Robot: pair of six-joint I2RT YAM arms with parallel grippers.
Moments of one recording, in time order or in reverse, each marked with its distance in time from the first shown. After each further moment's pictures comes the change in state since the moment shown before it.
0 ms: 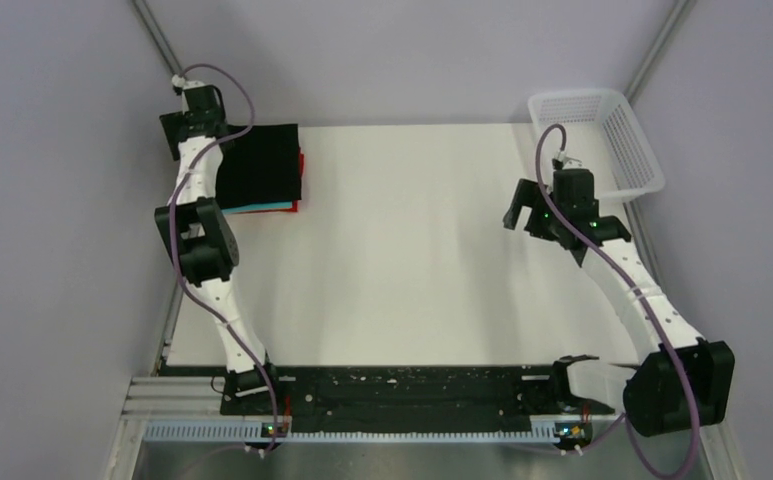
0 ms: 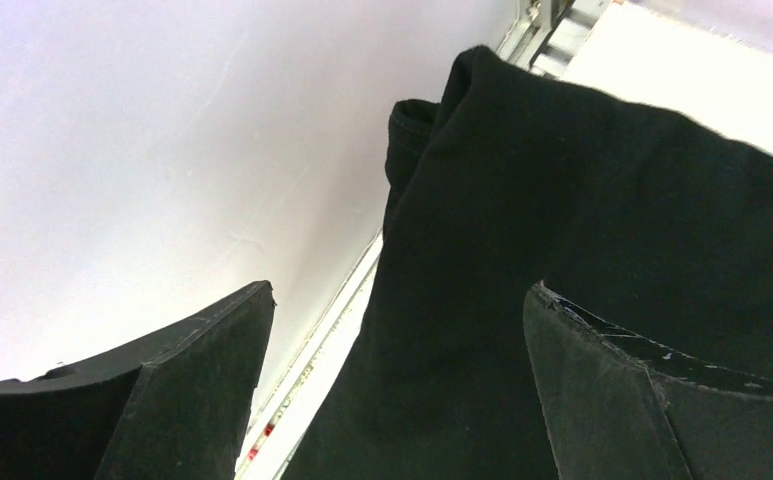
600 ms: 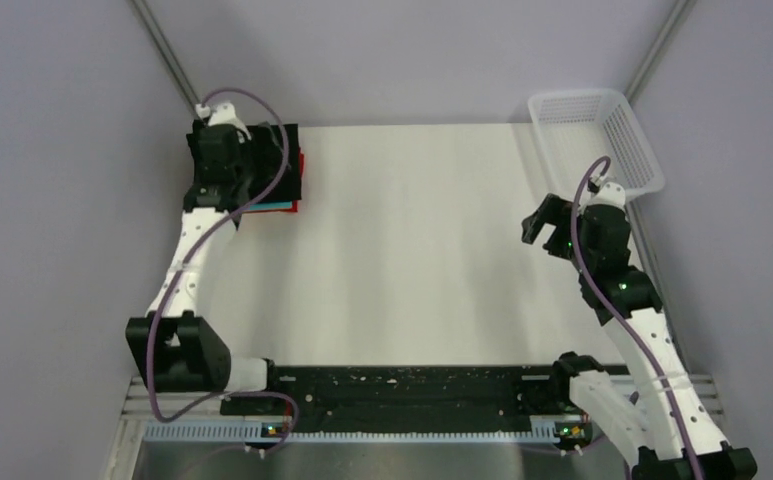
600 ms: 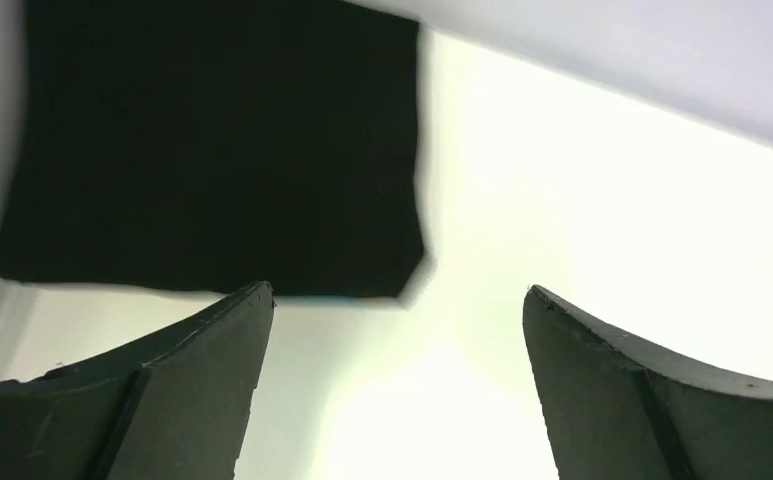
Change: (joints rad) left arm -0.138 -0.720 -0.619 0.071 0.466 -0.287; right arm 0.000 -0.387 -0.124 0.031 0.067 0.028
